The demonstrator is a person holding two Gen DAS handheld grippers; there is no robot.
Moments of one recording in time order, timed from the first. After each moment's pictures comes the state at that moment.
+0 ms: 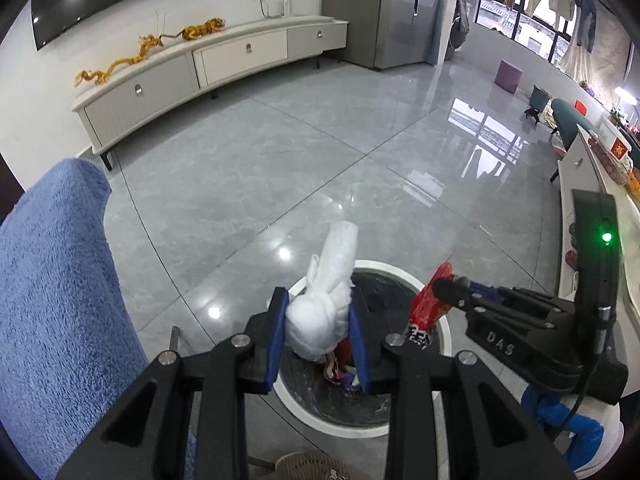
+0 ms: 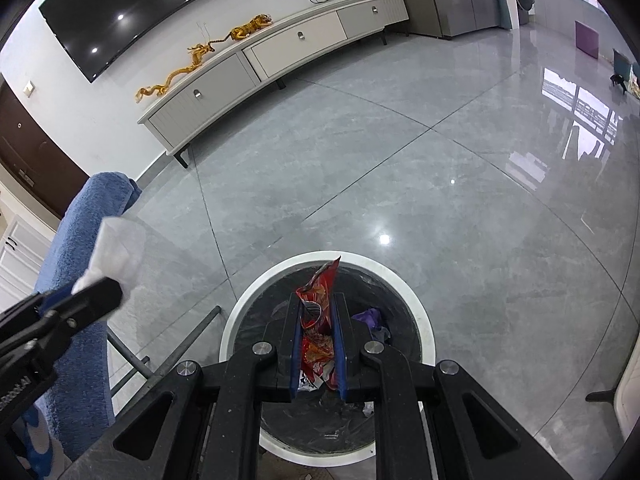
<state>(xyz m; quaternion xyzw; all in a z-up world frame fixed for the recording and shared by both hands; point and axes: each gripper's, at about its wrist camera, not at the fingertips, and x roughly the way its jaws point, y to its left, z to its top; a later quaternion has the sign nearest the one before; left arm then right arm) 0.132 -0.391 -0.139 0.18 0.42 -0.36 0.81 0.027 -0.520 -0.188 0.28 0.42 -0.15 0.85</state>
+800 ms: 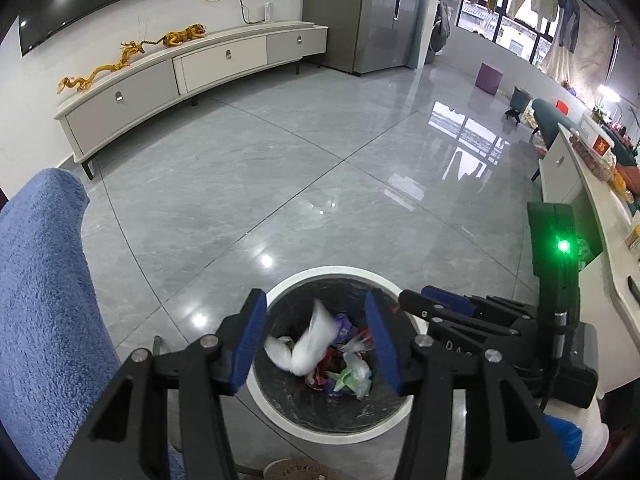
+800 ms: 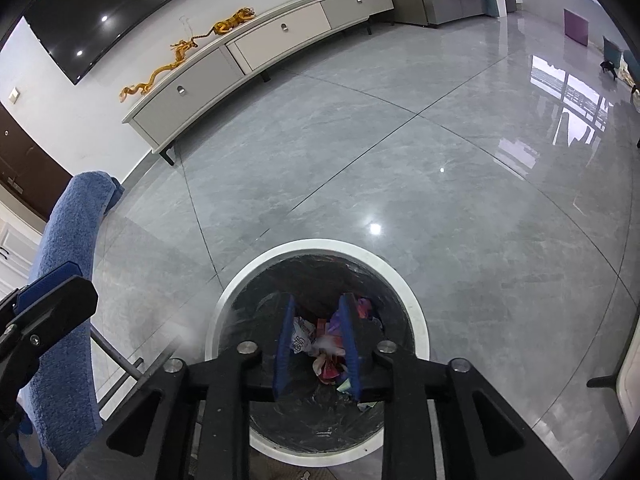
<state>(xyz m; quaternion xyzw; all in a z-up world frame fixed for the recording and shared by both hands) 0.127 -0.402 -0.138 0.17 0.42 -0.40 0.80 0.026 -0.524 -0.202 0.29 0.43 -0.17 0.84</state>
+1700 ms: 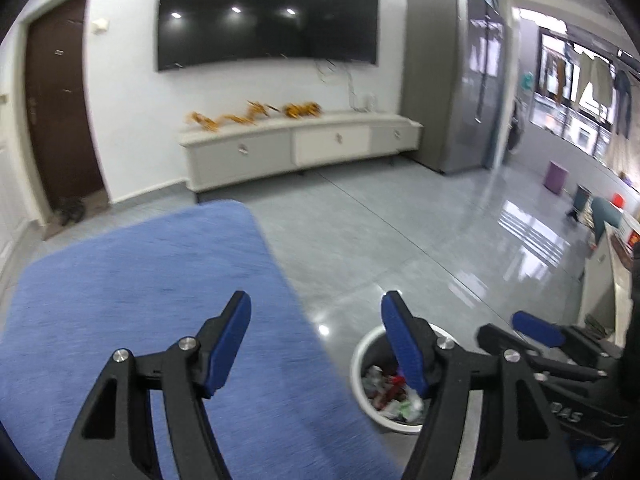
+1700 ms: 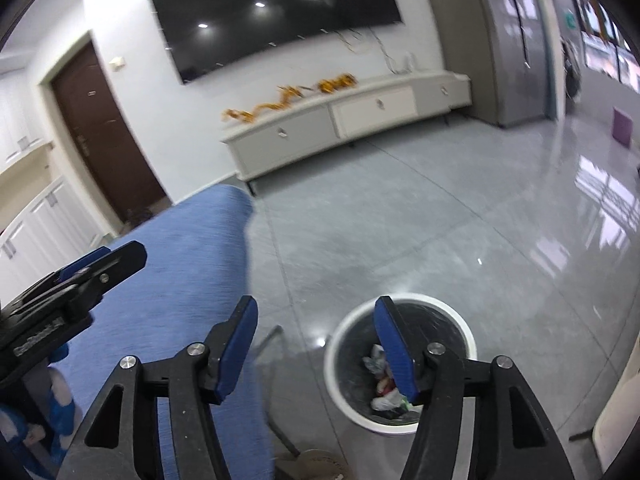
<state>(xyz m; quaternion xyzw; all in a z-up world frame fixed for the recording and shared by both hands) 0.090 -0.204 -0.009 0.07 0.30 -0.25 0.92 -0.016 -0.374 -0.047 0.17 0.32 -0.09 0.93</state>
